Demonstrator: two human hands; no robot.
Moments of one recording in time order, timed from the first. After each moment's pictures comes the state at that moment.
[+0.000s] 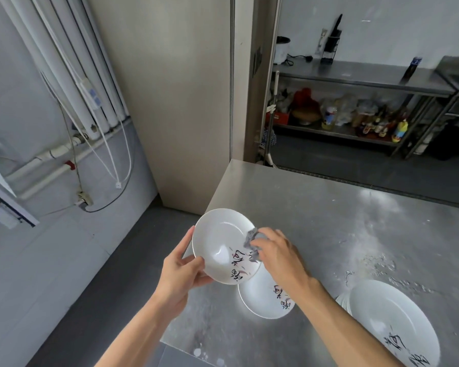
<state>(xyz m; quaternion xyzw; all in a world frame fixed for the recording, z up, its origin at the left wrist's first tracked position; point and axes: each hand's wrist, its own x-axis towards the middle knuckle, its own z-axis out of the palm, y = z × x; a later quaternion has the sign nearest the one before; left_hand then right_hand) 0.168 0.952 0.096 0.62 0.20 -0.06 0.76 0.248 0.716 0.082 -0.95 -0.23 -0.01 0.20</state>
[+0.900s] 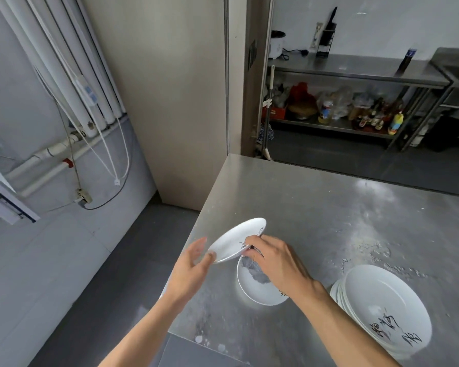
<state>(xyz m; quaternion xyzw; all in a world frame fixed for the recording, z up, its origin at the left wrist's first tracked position) 0.160 0.941 0.066 0.78 0.17 -0.05 0.60 0.203 0.719 0.099 -0.92 -0.25 -0.06 0.30</state>
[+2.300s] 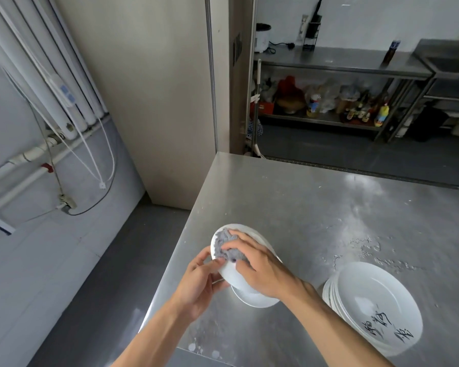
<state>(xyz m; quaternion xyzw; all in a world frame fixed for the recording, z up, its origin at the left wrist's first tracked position) 0.175 0.905 0.061 0.48 0.16 -0.19 0.84 0.215 0.721 0.084 -0.87 -0.25 0.12 0.40</state>
